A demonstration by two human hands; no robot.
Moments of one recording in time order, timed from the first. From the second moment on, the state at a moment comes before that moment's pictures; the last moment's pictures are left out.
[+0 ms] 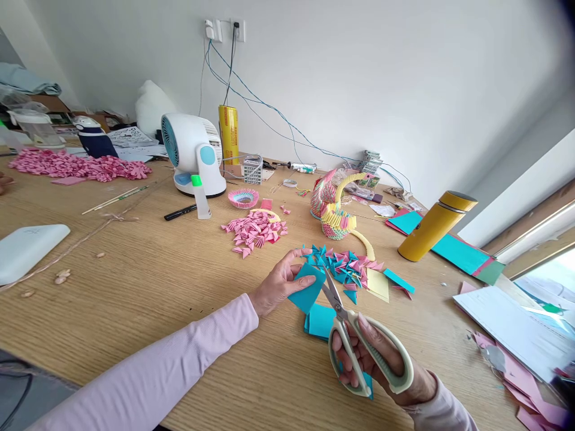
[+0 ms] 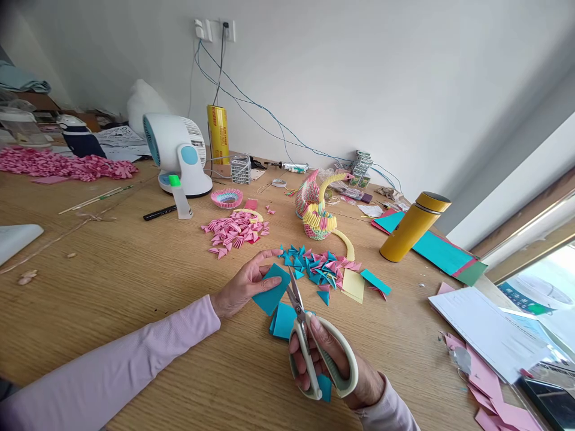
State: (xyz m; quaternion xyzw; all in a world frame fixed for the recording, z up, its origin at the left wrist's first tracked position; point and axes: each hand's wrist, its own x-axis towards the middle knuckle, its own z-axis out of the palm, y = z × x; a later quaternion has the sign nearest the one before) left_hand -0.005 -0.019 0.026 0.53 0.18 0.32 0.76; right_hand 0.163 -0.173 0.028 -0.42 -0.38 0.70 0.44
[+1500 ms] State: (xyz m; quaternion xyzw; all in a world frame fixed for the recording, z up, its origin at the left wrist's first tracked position) left_hand -0.011 -0.014 0.022 0.57 0.14 0.16 0.79; right_hand 0.157 -0.185 0.021 -0.40 -0.35 0.71 0.45
